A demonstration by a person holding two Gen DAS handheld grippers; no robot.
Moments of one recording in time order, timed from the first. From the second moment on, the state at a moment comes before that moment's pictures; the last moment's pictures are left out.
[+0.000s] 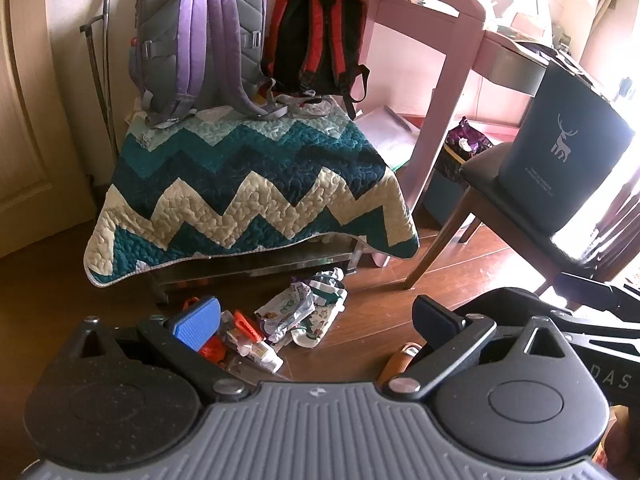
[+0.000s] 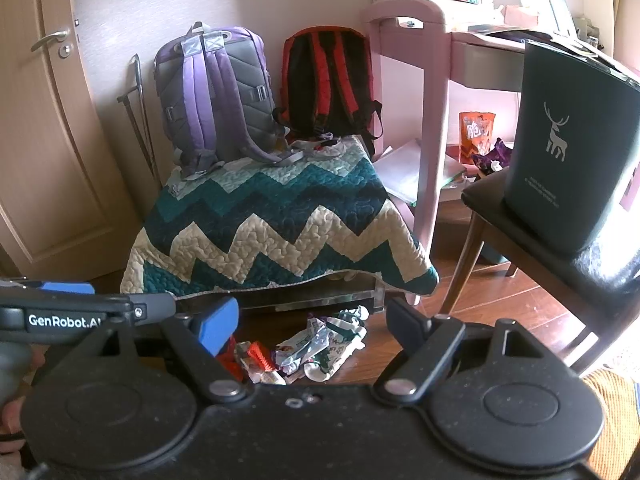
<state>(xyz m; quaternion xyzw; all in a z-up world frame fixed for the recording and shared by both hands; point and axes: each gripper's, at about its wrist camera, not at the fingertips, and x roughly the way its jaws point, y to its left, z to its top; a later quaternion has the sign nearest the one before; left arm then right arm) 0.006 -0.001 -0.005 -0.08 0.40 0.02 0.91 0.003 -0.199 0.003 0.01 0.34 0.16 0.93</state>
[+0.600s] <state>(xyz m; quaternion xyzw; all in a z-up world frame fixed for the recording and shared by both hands) 0.009 -0.001 -0.005 -0.08 0.40 0.02 0.91 0.003 -0.198 0.003 0.01 0.34 0.16 0.93</state>
